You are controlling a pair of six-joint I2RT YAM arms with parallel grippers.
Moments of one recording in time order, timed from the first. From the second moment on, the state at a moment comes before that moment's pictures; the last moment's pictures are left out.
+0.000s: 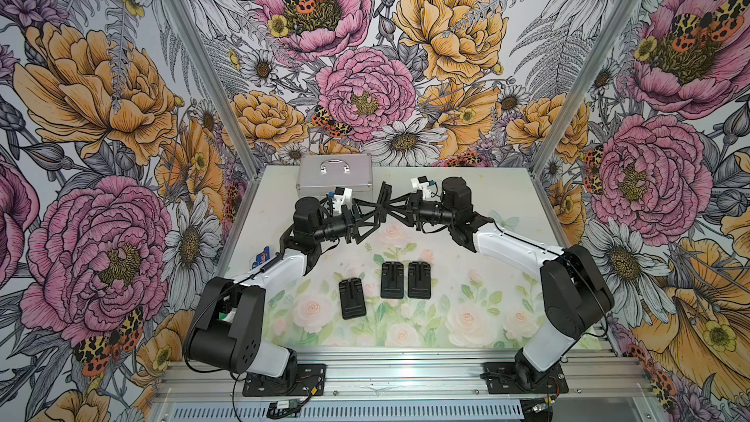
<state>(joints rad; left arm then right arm) -0.26 1.46 0.77 0.54 0.96 -1.34 0.51 1.69 1.14 0.33 -0.79 1.38</state>
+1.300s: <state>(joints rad) -0.23 1.48 0.80 0.54 1.02 -1.34 0.51 1.69 1.14 0.32 -0.79 1.34</state>
